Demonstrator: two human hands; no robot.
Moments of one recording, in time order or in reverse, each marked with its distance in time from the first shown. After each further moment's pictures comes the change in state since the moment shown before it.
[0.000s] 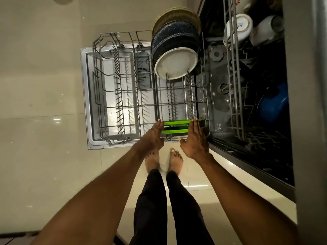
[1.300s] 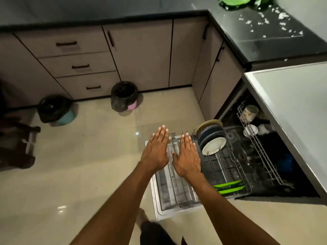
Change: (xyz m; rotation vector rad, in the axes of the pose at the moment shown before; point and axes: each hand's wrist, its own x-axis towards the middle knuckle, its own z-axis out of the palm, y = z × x) left_hand -0.261 -0.077 -0.439 0.511 0.533 0.395; right_hand -0.147 -0.496 -0.157 -0.021 0.523 -0.120
